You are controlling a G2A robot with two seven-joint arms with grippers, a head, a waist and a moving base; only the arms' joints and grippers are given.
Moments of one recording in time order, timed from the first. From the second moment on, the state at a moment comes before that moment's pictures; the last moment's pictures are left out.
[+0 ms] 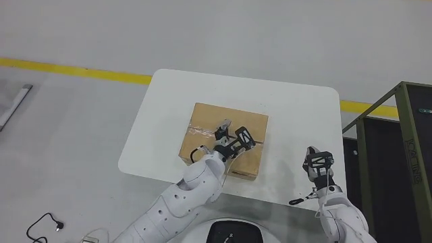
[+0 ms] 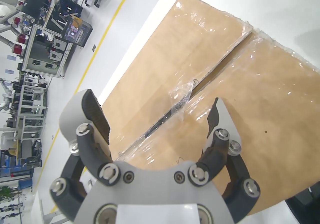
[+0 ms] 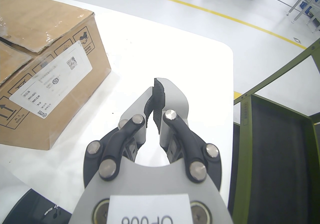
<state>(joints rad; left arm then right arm) 1.01 -1.39 -0.73 -1.38 1.90 0.03 -0.41 -1.65 -1.22 1.51 -1.59 -1.42 -0.01 -0.10</state>
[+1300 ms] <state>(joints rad) 1.04 -1.44 -0.78 -1.35 2.01 -0.02 -0.43 -1.68 -1.23 1.53 -1.62 -1.43 0.00 -0.10</state>
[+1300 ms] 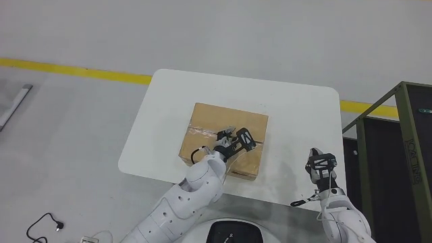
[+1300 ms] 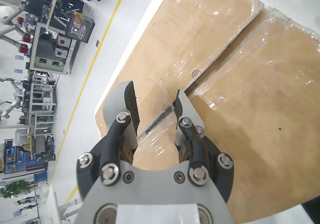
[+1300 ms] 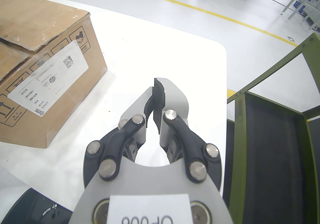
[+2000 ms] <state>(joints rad) 1.06 -1.46 -0.83 -1.34 1.90 -0.04 -0.47 -1.68 -1.23 1.53 -1.62 -1.44 0.00 -0.10</state>
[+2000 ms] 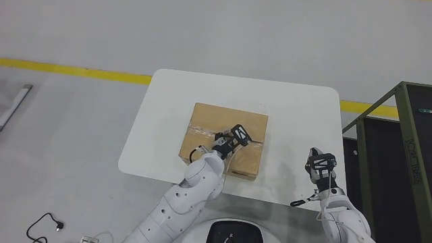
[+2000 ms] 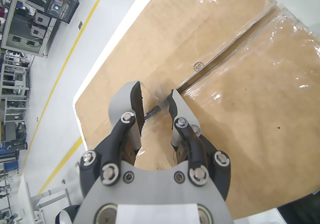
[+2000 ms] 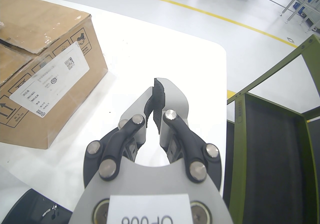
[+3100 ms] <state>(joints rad) 1.18 -1.44 -1.07 -1.71 1.77 -0.14 -0.49 -1.64 -1.24 1.50 -1.64 -1.39 -0.04 -0.10</state>
